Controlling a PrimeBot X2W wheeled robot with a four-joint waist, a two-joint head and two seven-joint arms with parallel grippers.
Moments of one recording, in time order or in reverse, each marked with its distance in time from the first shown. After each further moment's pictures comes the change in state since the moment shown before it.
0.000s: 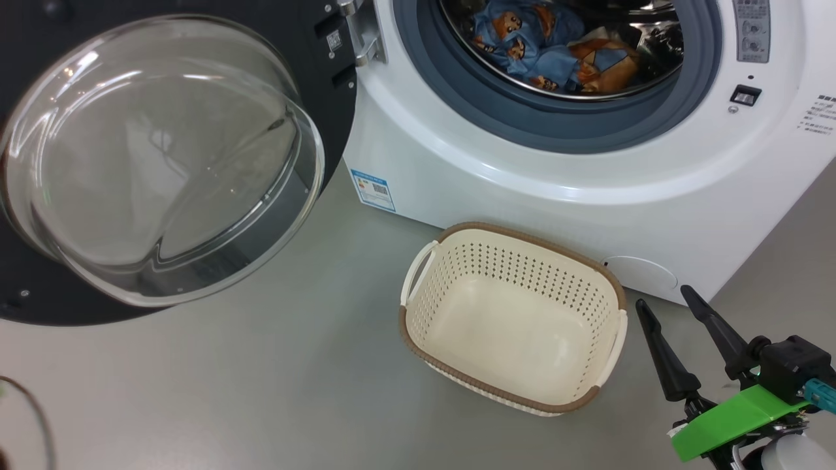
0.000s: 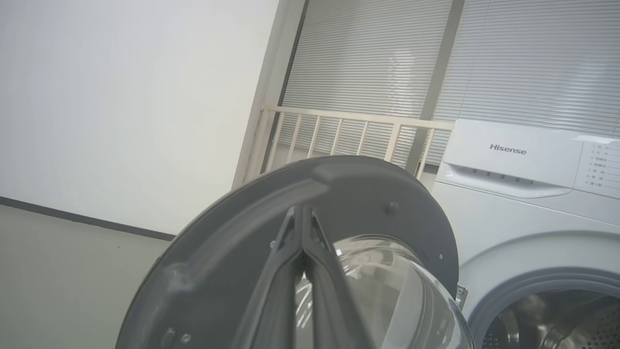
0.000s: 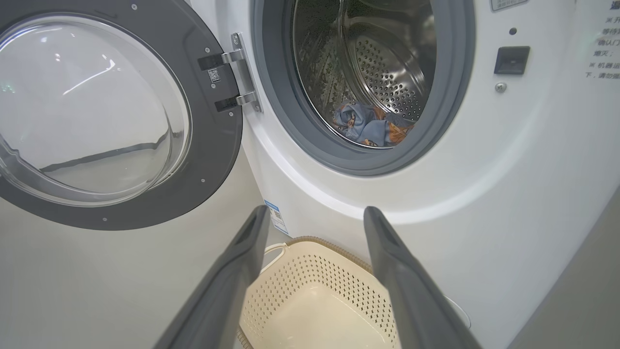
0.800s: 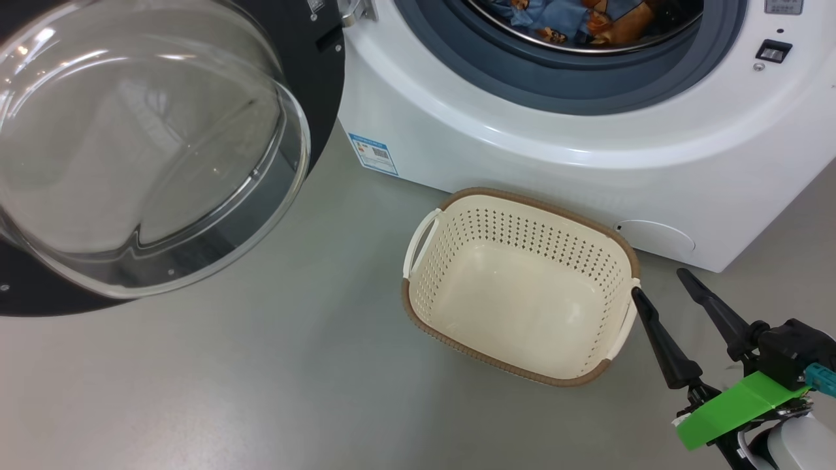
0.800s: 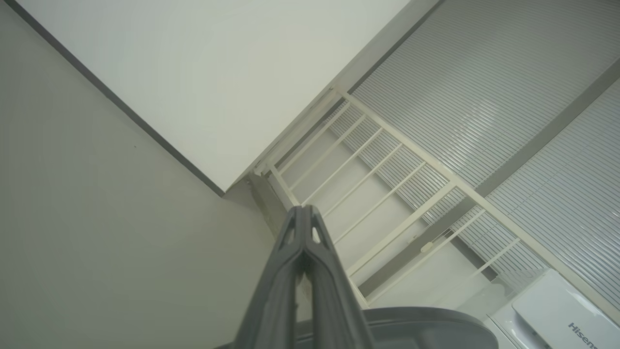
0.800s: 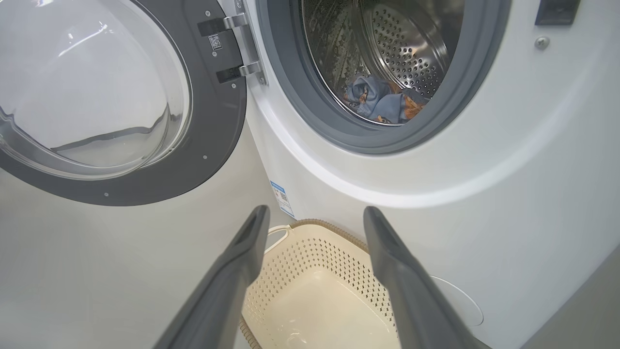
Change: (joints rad) left arm -0.500 0.423 0.069 0.662 -0.677 0.000 0.295; right arm -0.050 -0.068 0.058 -0.019 0.001 0.000 0.000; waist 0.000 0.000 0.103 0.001
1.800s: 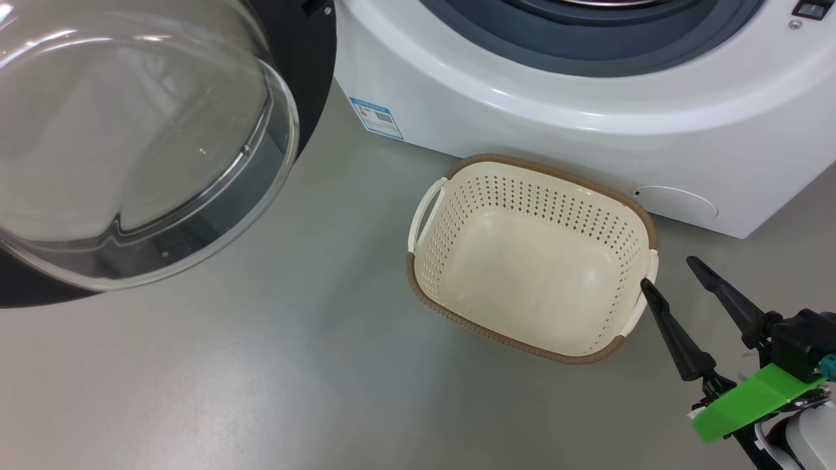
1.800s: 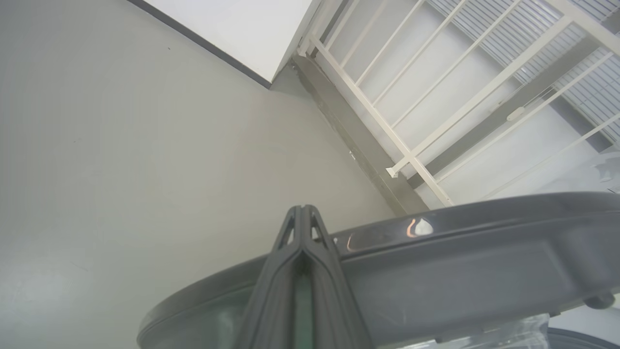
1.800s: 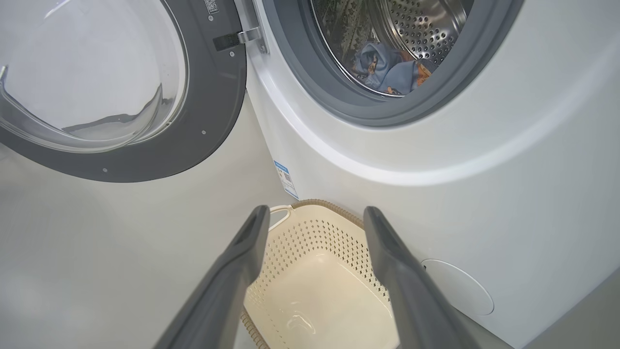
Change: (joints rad) left arm -0.140 0.090 -0.223 0.225 0.061 0.004 0.313; right arm -0.020 -0.074 0.029 -0.033 0.004 0.000 0.000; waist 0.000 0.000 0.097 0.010
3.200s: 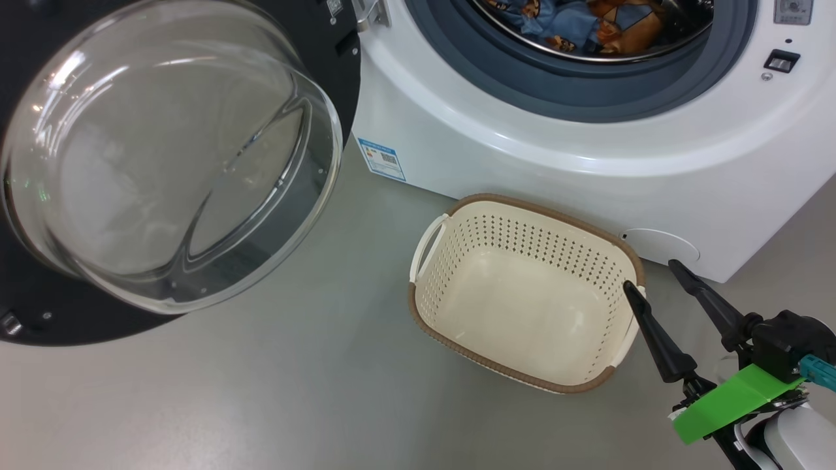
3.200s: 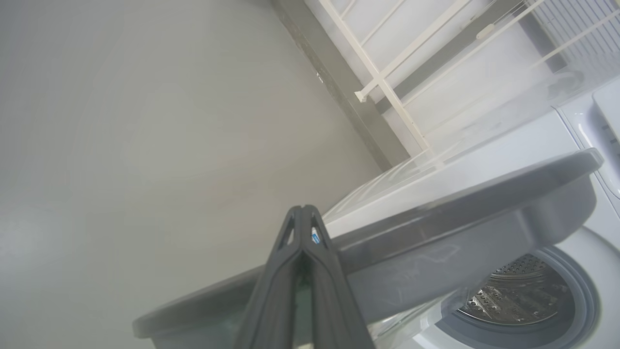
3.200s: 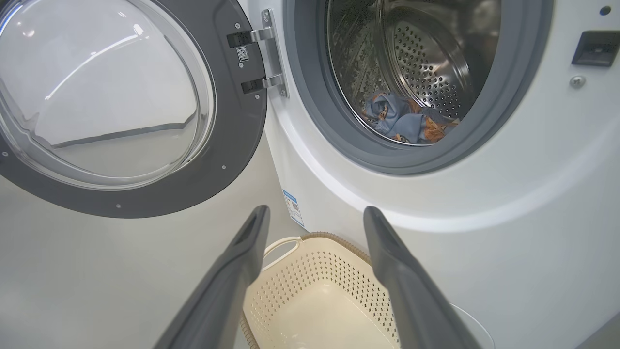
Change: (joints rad) left arm 0.095 0.027 -0.051 -0.156 -0.090 0.009 0.369; right arm -0.014 0.048 0.015 0.023 0.003 0.000 0.000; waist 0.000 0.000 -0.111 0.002
